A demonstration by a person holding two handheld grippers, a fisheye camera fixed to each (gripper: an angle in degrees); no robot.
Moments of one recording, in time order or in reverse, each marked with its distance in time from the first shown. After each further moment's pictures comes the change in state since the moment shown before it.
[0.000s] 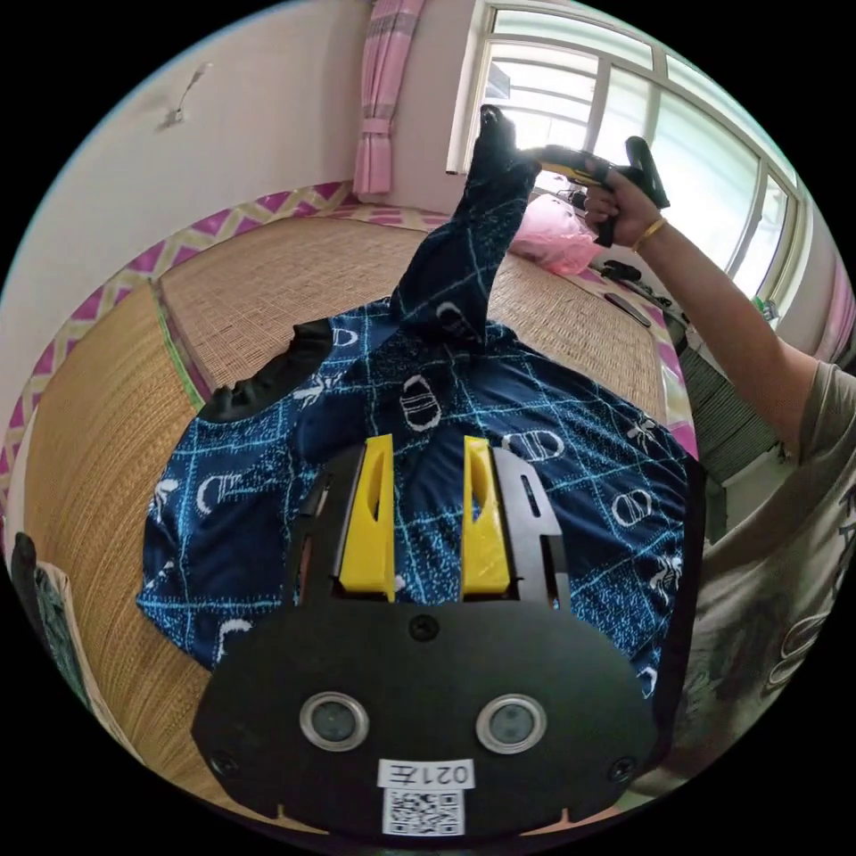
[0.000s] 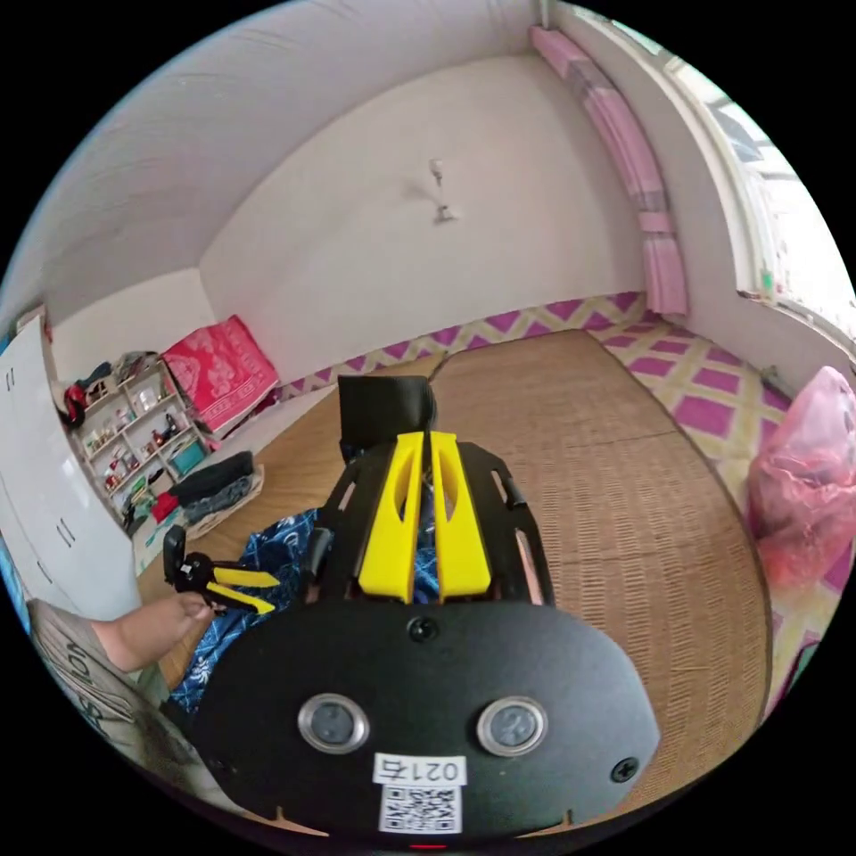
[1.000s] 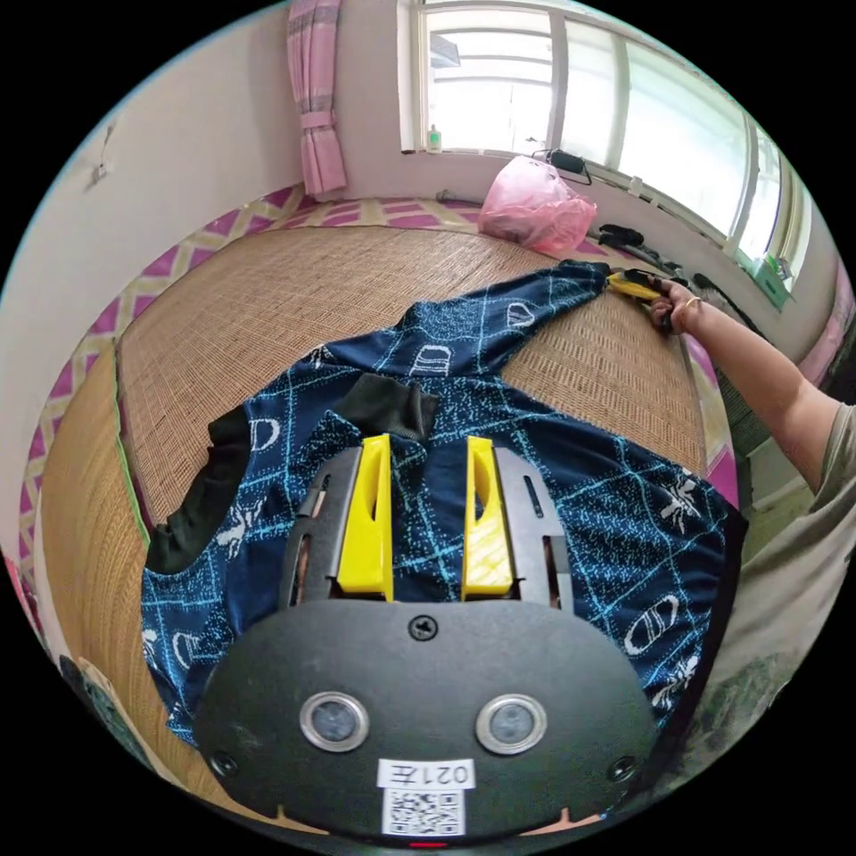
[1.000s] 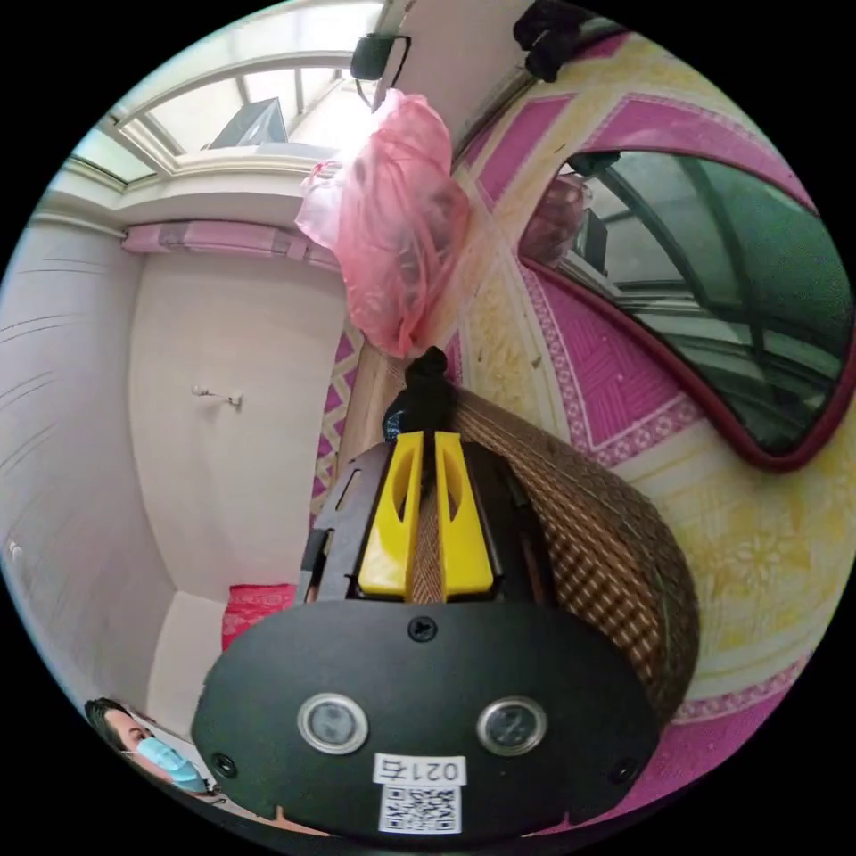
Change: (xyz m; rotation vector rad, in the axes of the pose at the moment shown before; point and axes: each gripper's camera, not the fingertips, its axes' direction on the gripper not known) left arm 0.123 -0.174 0.145 -0.067 -0.066 0.144; right arm 0.423 0.410 -0.224 0.172 0.035 1.018
